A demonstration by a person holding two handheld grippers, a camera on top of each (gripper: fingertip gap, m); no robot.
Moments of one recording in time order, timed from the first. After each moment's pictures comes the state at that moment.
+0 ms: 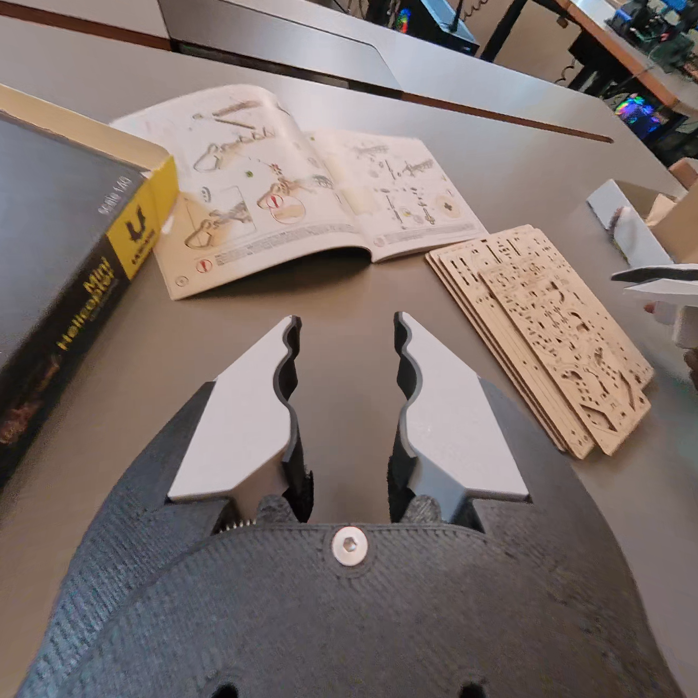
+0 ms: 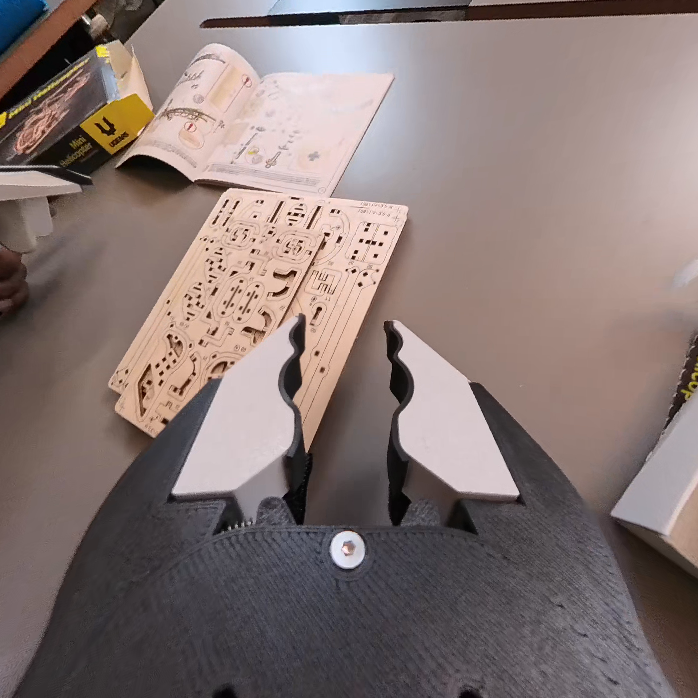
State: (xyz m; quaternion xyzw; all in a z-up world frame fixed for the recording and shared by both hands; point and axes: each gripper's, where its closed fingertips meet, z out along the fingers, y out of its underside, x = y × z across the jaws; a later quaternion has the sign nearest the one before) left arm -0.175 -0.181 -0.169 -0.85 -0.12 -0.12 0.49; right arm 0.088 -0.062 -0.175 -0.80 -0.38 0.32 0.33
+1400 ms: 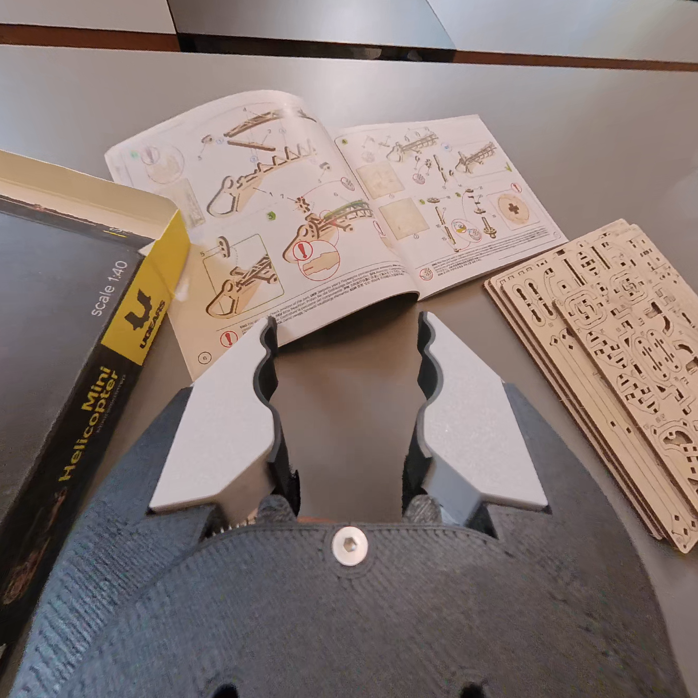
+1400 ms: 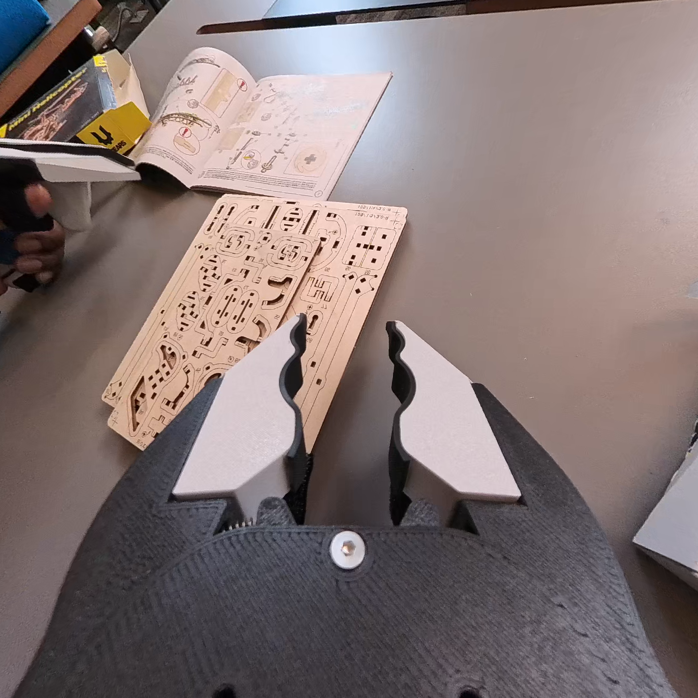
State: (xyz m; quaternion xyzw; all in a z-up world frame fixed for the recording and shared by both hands) left arm -0.192 -0.135 -0.189 -0.89 -0.10 -0.07 0.44; right arm 0.082 -0.058 -0.180 -0.80 -0.37 0.33 0.33
